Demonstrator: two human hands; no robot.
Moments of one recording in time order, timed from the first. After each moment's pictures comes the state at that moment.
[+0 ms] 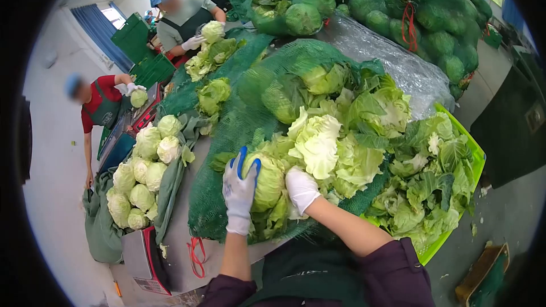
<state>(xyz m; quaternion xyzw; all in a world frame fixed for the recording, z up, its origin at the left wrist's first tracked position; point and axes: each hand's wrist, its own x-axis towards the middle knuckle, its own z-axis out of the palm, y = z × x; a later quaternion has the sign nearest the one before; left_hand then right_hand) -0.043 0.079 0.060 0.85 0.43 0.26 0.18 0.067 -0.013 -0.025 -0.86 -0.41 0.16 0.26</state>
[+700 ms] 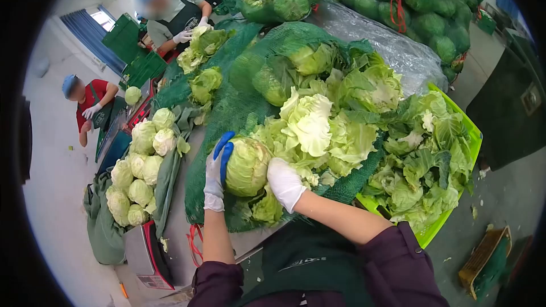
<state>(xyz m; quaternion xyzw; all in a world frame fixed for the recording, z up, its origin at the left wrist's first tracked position) -0.069 0.136 0.047 0.73 0.30 0.28 0.54 0.027 -0.022 -0.017 -0.80 -0.43 0.12 0.39</state>
